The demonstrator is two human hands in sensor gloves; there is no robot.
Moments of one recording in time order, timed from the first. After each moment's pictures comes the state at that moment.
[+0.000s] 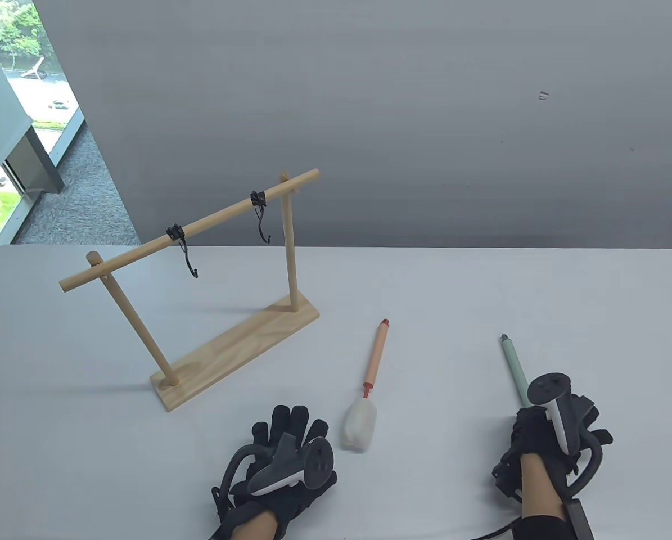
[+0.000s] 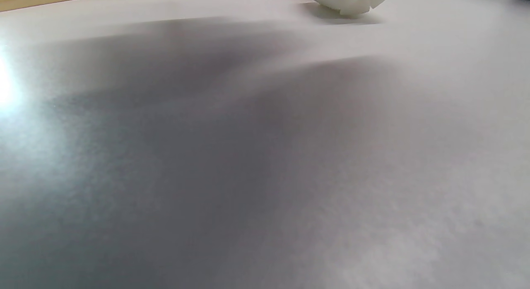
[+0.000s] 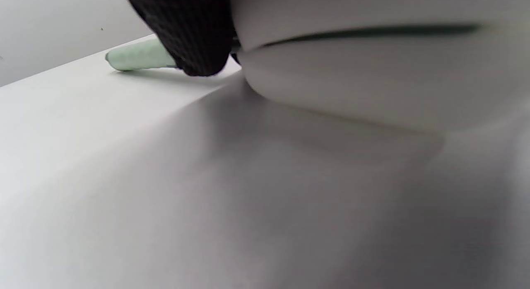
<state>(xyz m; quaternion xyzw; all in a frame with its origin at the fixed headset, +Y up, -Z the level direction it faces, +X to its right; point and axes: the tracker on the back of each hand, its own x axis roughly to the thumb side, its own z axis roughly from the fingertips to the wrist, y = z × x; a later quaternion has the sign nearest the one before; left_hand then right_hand) -0.107 -0.763 -0.277 -0.20 -0.17 -0.04 0.96 0.304 -0.764 -0.340 -0.38 0.12 0.90 0.16</state>
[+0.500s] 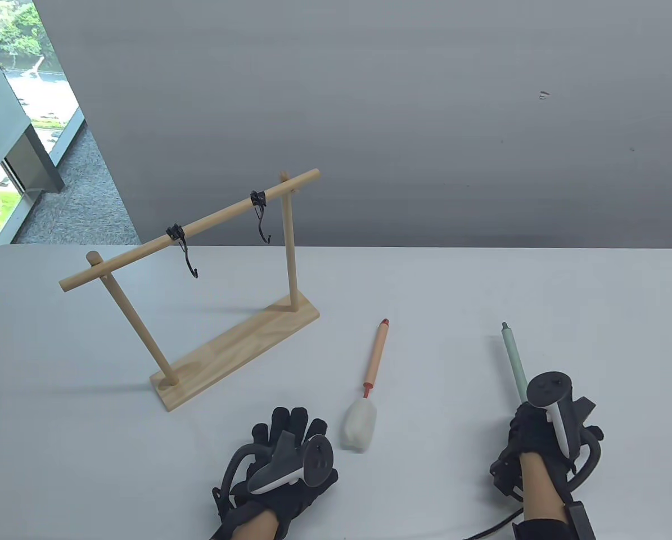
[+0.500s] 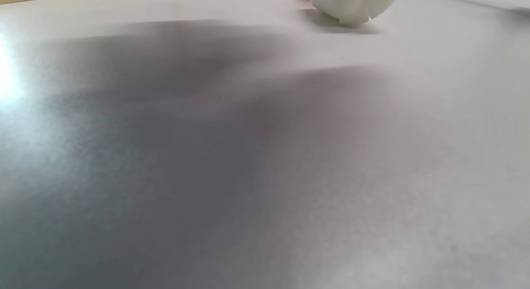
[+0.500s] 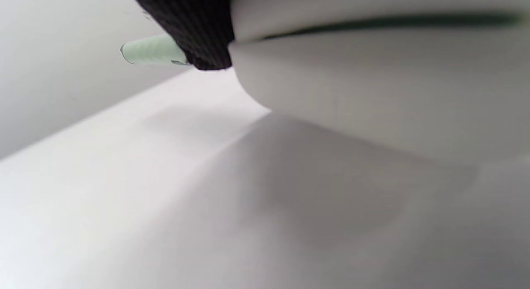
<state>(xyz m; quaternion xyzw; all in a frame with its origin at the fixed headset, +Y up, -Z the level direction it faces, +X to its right) -0.109 -0.759 -0.281 -0.20 -0.15 0.00 0.97 0.289 -0.747 -0.339 -0.31 0.05 0.93 0.21</state>
